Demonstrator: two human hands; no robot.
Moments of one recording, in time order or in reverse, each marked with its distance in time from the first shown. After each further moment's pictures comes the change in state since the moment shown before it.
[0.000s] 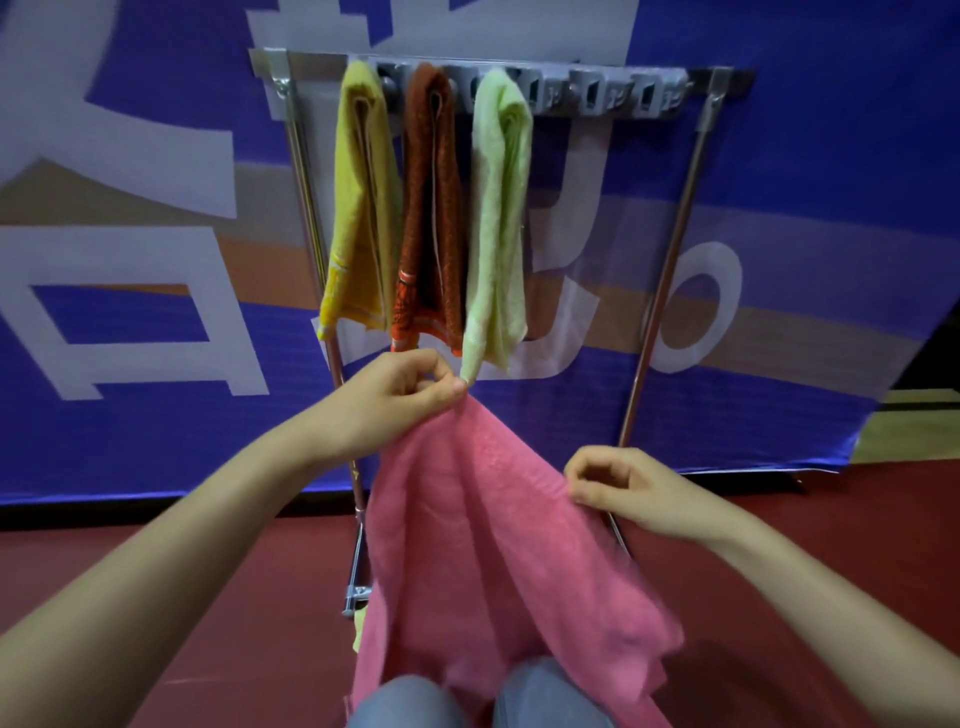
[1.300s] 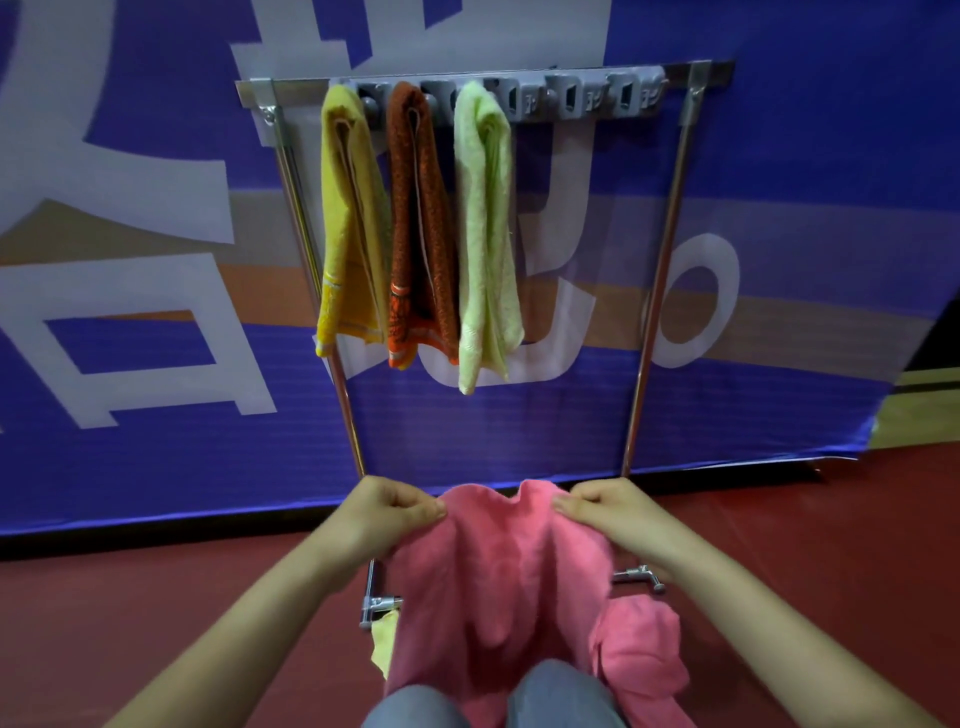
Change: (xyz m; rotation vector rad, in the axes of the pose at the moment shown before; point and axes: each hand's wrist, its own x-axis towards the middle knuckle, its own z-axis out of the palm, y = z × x) left_hand -0.036 -0.053 0.044 -0.116 0.078 -0.530; right_hand 0.003 0.034 0.030 0.142 0.258 0.305
